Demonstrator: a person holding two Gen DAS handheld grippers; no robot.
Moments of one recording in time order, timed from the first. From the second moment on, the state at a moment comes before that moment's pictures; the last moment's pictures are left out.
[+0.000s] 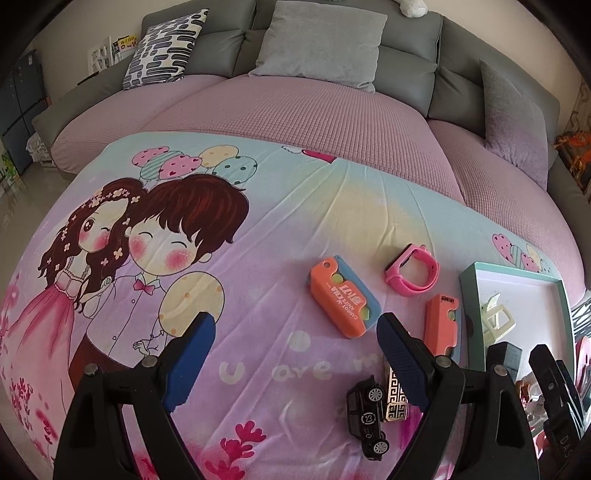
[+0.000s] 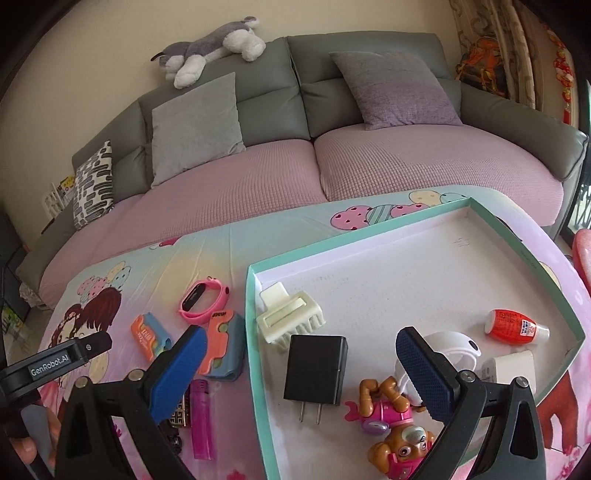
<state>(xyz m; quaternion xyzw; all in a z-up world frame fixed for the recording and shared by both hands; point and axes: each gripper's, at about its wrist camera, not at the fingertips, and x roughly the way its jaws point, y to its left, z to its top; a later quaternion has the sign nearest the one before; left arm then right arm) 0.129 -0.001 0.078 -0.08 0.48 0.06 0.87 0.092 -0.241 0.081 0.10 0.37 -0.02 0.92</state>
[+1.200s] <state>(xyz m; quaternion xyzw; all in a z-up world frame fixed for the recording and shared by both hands) 0.104 -0.067 0.034 -0.03 0.55 -0.07 0.83 0.096 -0.226 0.062 0.08 0.42 -0.03 0.90</state>
